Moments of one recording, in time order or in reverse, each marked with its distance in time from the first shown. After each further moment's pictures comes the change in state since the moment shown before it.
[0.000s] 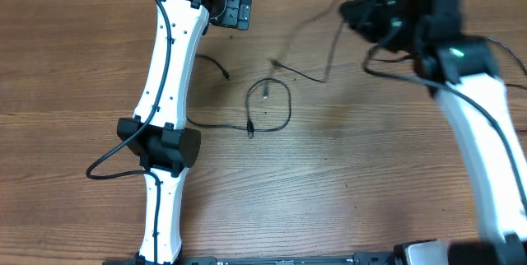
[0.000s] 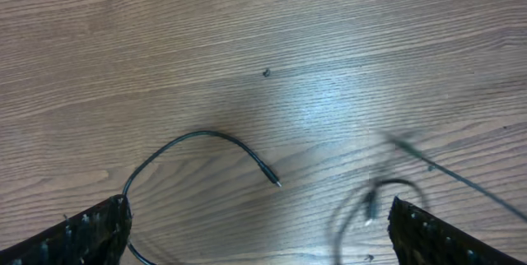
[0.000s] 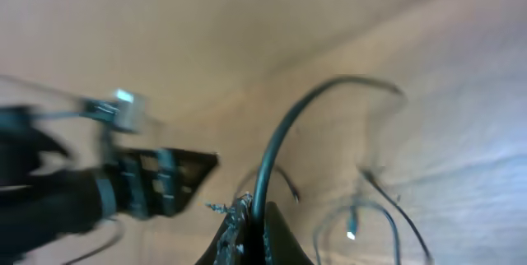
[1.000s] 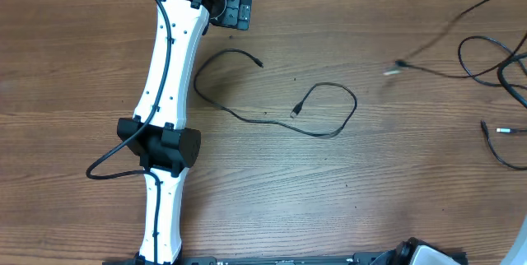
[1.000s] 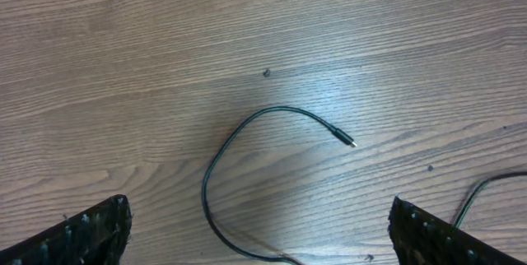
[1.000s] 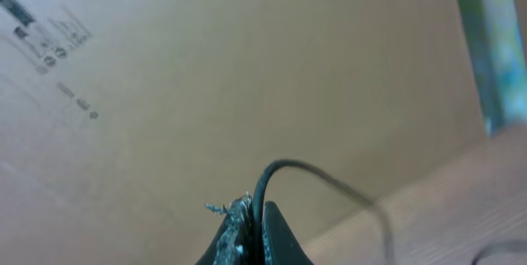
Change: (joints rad) left arm 0.000 0.000 0.000 0.000 0.000 0.000; right arm -0.597 -0.194 0.000 0.278 0.065 -0.160
